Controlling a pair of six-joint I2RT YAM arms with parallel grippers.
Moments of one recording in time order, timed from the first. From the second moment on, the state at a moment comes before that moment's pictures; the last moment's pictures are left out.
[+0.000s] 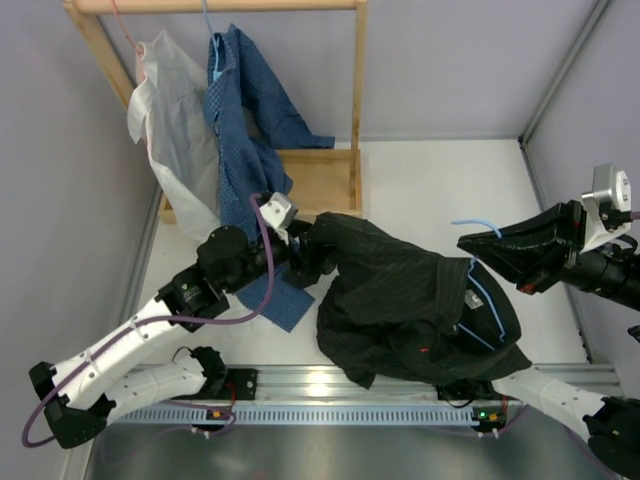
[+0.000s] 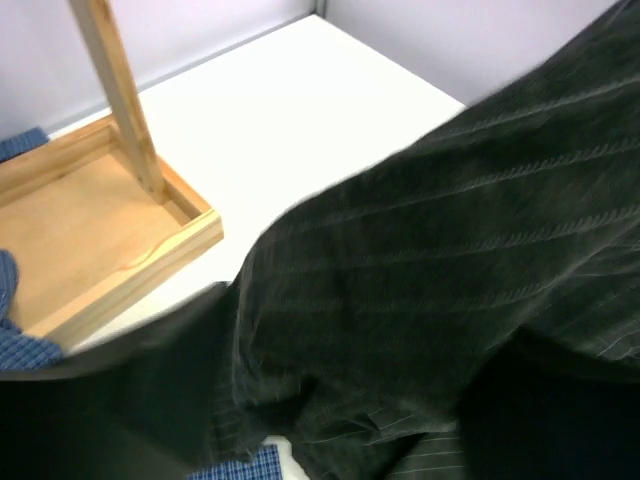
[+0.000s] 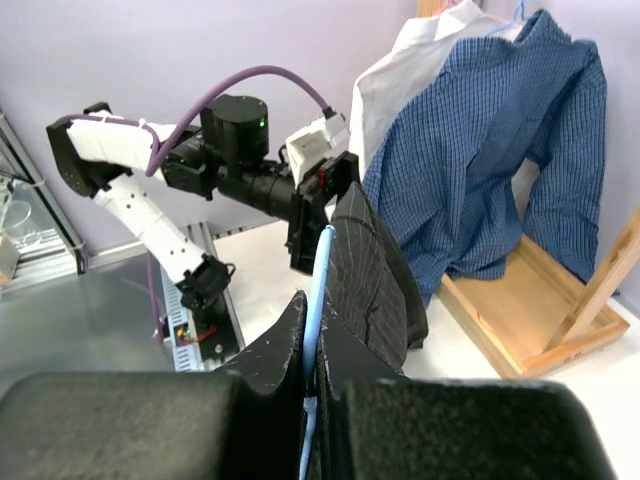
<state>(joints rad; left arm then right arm) -0.88 0.84 0.93 -0.17 -0.03 -0.14 0.64 0.80 1.77 -0.83 -0.53 0.09</state>
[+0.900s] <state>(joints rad) -0.79 1.20 1.37 -0.45 -0.43 -0.46 0.64 0.69 1.65 -1.12 -0.25 -0.03</state>
